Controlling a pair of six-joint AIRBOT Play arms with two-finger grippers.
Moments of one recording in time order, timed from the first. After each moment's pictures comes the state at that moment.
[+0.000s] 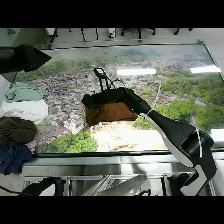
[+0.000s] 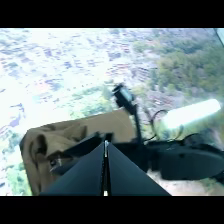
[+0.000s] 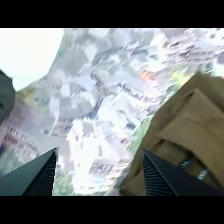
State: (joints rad) left arm -0.02 -1.14 1.77 -2.12 1.33 1.62; right arm 0.63 -1.79 1.63 2.34 -0.65 -1.77
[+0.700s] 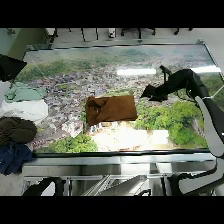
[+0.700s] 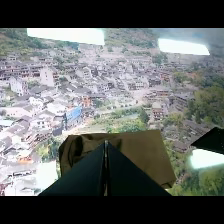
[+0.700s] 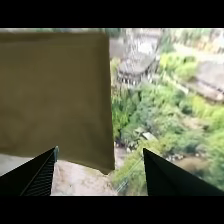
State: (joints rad) left arm 0.14 -0.98 1.62 -2.12 1.27 1.65; right arm 0.01 -1.67 1.44 2.20 -1.22 -1.69
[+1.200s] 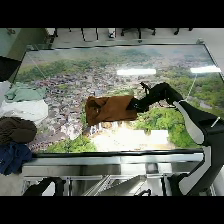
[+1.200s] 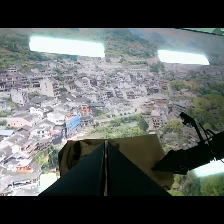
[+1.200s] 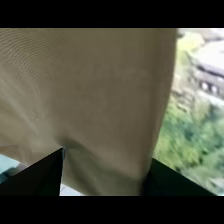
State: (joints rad) left arm 0.15 -0.93 1.62 -2.12 1.27 1.65; right arm 0.13 -1.87 1.40 2.38 -1.15 -1.80
